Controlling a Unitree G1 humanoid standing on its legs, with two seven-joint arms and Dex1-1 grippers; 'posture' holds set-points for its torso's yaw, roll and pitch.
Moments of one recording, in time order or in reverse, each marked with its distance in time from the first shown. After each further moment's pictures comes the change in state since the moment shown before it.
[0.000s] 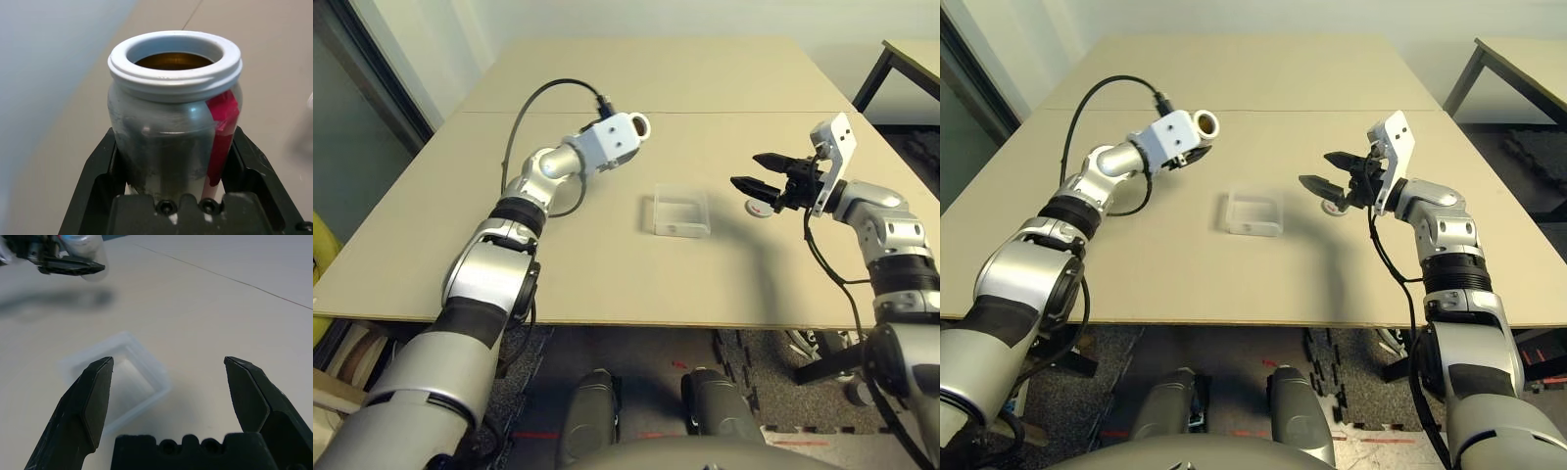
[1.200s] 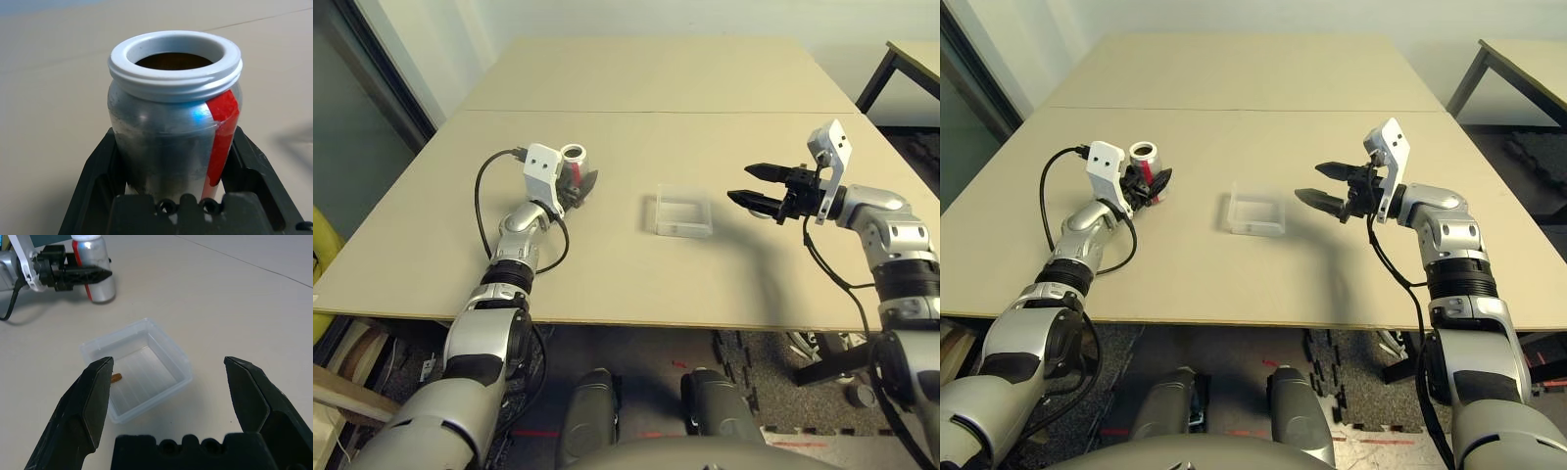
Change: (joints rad) left arm 0.251 -0.089 0.261 -0.058 -0.307 0.126 -0.016; right arm 0.018 -0.001 0.026 -0.022 -0.016 0.013 0.063
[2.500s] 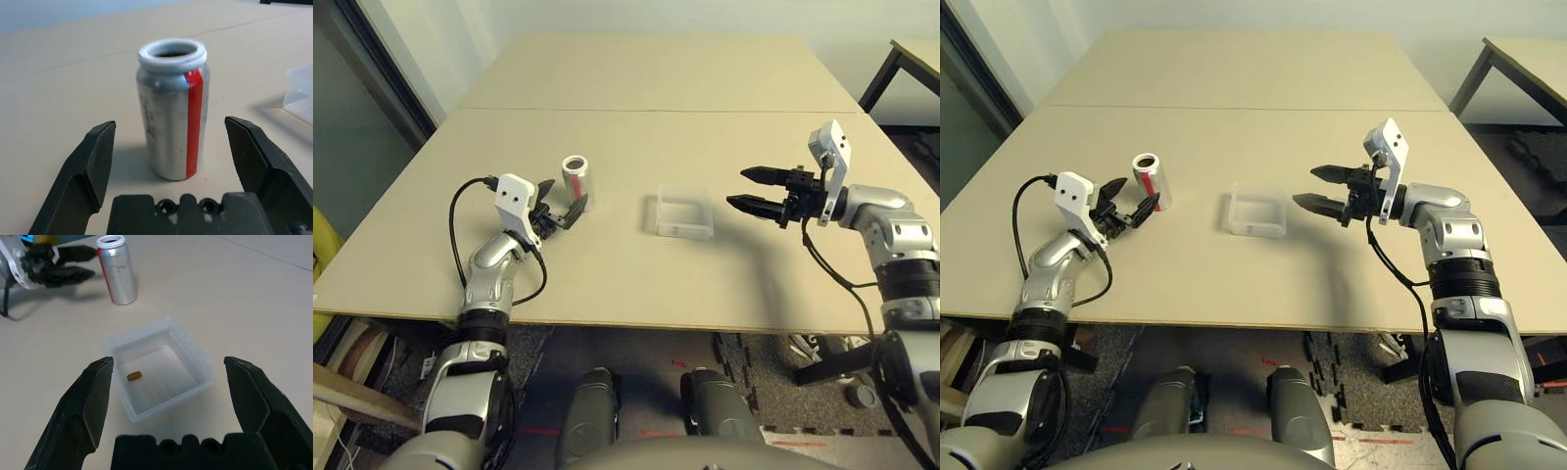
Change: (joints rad) left arm 0.416 0.104 0.026 -0.705 -0.132 0.216 -0.080; right arm 0.003 -0.014 0.010 -0.022 0.011 0.035 0.089
